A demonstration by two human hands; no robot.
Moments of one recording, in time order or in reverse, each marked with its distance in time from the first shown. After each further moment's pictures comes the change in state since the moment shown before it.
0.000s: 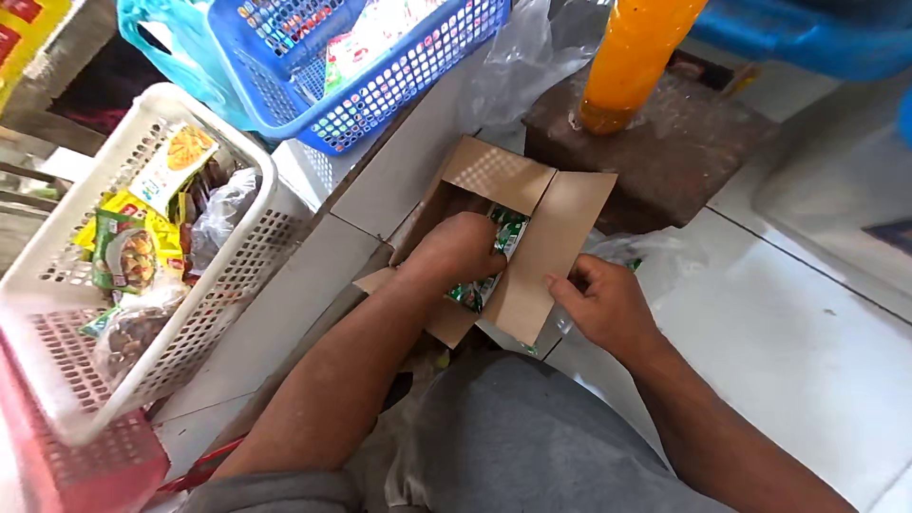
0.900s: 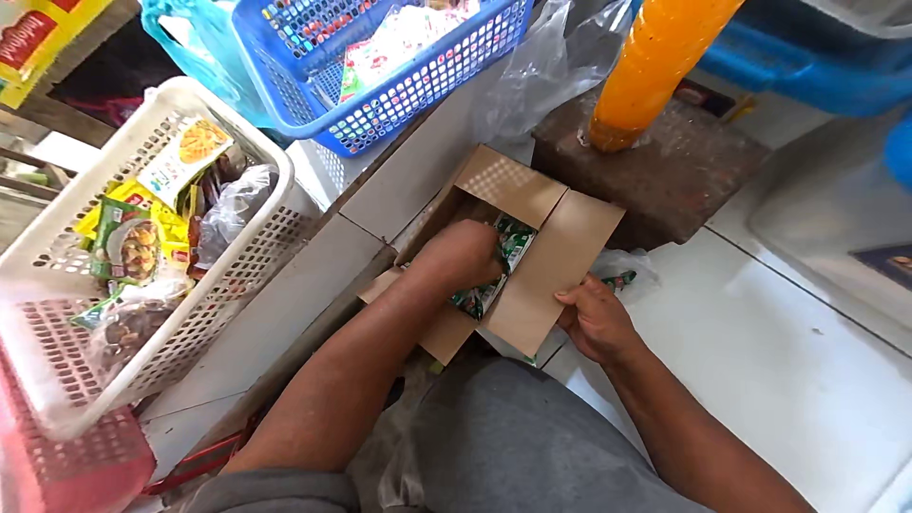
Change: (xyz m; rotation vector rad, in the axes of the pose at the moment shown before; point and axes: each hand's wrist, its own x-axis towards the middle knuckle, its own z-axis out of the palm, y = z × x) left_hand -0.003 -0.009 0.006 -0.005 0.069 -0.013; right_hand 0.001 0.021 0.024 1.092 -0.172 0.283
